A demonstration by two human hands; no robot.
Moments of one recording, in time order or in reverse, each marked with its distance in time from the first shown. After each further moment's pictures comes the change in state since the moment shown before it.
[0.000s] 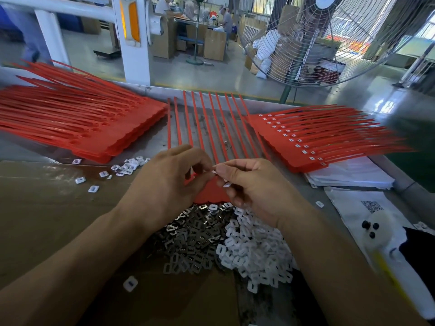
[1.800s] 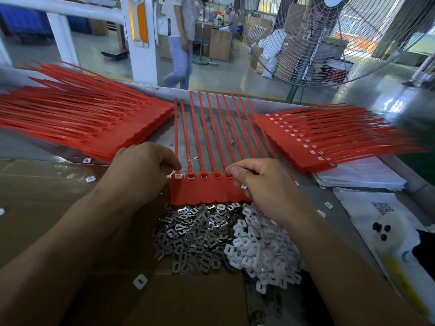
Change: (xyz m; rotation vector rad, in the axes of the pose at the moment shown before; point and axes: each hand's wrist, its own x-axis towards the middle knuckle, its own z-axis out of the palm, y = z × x) left_hand 0.008 -0.034 -0.032 0.228 -0.152 -0.485; right_hand -0.005 -0.001 0.002 -0.484 0.239 -0.054
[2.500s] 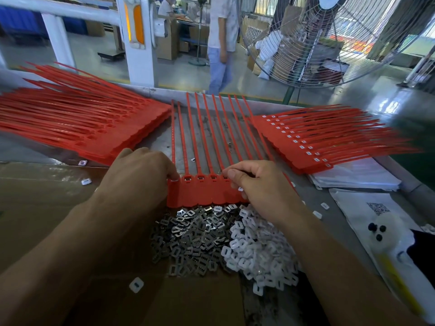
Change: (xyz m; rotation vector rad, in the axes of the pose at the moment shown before) left_hand 0.000 0.006 0.001 0.405 -0.097 0.118; right_hand 0.001 0.003 -0.001 -0.027 0.013 -0.024
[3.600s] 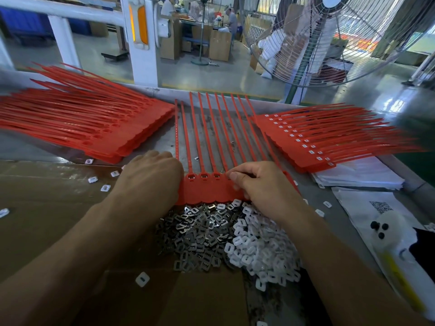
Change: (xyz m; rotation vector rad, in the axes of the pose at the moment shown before) left_hand -0.013 0.016 -0.006 0.081 -0.057 0.072; right_hand -0.001 -0.002 0.002 -0.049 -0.048 0.038
